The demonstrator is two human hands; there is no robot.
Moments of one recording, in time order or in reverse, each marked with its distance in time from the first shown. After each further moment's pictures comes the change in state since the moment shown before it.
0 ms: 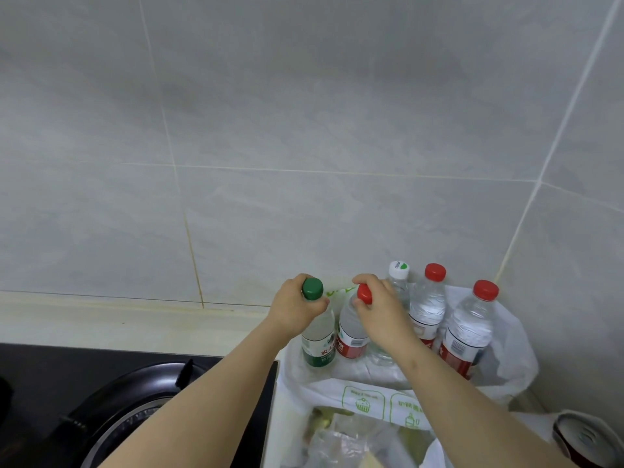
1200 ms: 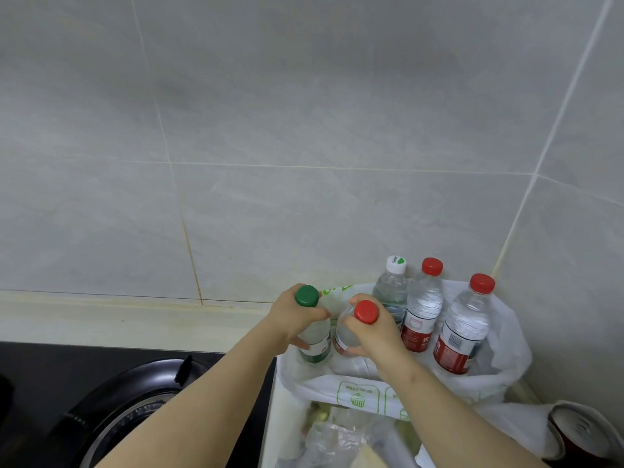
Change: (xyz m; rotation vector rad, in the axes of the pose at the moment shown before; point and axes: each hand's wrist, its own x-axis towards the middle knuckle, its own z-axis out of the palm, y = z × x) left_hand -0.018 0.004 0.000 -0.278 -0.147 -0.336; right_hand -0.027 -0.001 0.017 0.658 -0.009 0.348
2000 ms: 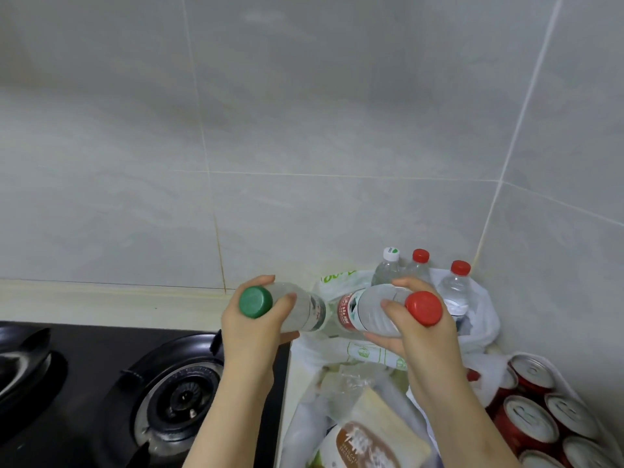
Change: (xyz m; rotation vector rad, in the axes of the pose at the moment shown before) left_hand -0.177 0.012 -0.027 -0.562 0.440 0.327; right_hand -0.156 -0.052 -0.018 0.386 0.141 -0.274
